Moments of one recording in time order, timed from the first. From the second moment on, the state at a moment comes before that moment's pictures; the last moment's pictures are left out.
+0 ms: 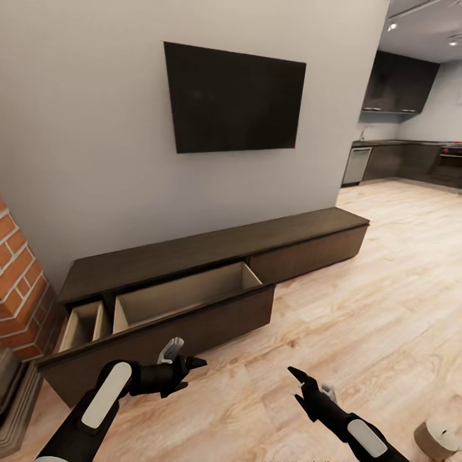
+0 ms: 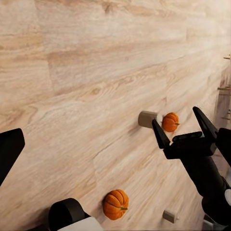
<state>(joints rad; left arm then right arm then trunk) -0.40 0.09 -0.12 -1.08 1.11 0.98 0.06 -0.47 -0.13 0.11 -0.37 -1.25 0.39 0.52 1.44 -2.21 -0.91</state>
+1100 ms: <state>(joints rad) -0.40 0.09 -0.12 -1.08 1.10 0.98 0.06 -0.47 -0.12 0.11 -0.36 -1.25 0.39 0.52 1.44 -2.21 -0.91</state>
